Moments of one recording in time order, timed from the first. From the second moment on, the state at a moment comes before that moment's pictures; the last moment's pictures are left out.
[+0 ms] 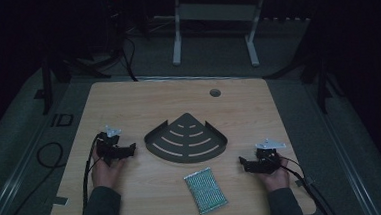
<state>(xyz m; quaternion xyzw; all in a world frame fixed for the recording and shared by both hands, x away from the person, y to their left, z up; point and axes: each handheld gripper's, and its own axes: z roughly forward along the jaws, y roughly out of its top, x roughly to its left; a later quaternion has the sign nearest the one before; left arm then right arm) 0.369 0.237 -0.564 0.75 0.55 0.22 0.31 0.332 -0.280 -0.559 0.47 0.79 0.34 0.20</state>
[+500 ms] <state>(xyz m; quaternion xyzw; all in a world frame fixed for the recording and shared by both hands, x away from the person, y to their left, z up) 0.369 0.237 -0.564 0.74 0.55 0.22 0.31 0.326 -0.283 -0.547 0.48 0.79 0.32 0.20</state>
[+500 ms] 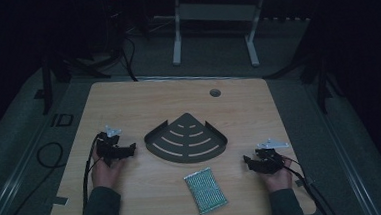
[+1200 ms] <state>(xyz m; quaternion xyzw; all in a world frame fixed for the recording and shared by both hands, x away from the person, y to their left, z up) 0.369 0.237 -0.564 0.74 0.55 0.22 0.31 0.286 -0.245 -0.506 0.38 0.86 0.30 0.16</state>
